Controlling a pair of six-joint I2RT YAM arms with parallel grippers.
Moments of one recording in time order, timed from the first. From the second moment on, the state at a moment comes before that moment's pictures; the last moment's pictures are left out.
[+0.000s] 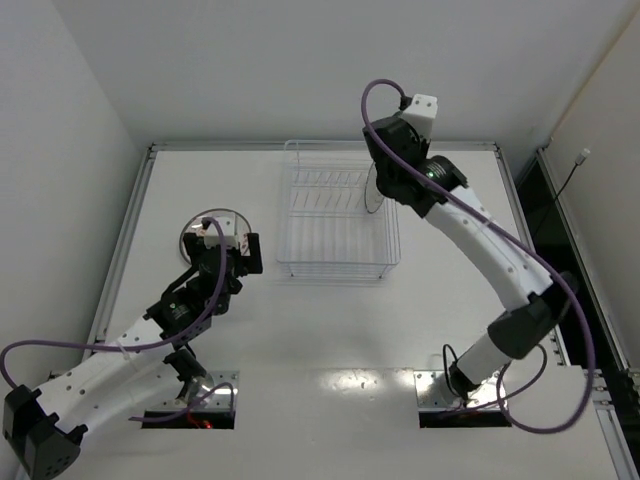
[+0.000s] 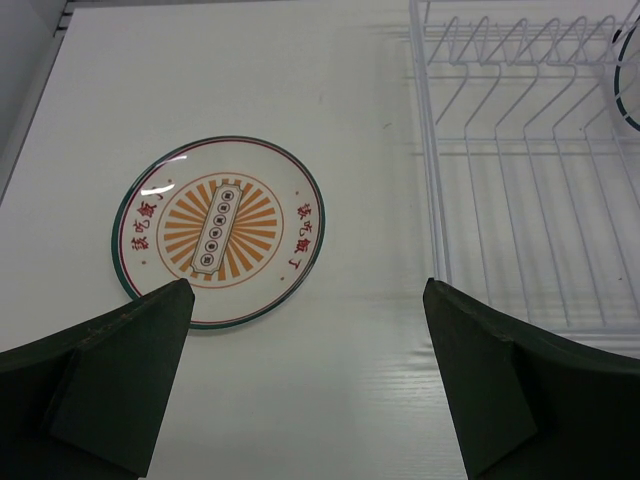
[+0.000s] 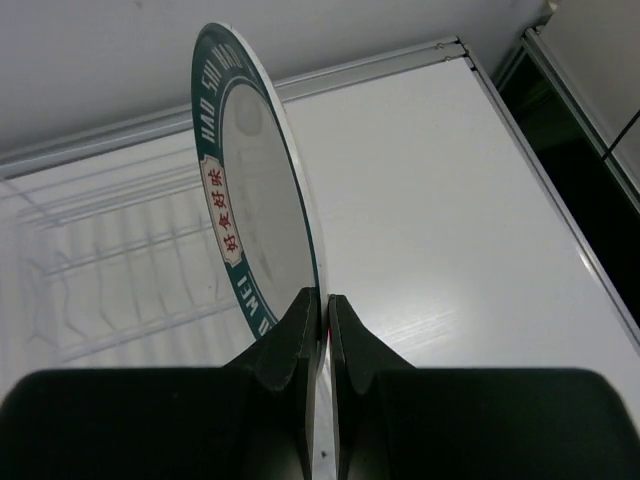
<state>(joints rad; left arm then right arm) -0.72 0.74 0.57 -0.14 -0.73 -0.22 0.67 1.55 1.73 -0.79 0.96 0.51</state>
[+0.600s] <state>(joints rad) -0.72 0.72 0.57 -0.14 -0.74 -0.22 0.51 1.98 1.82 -0.59 0.75 0.30</state>
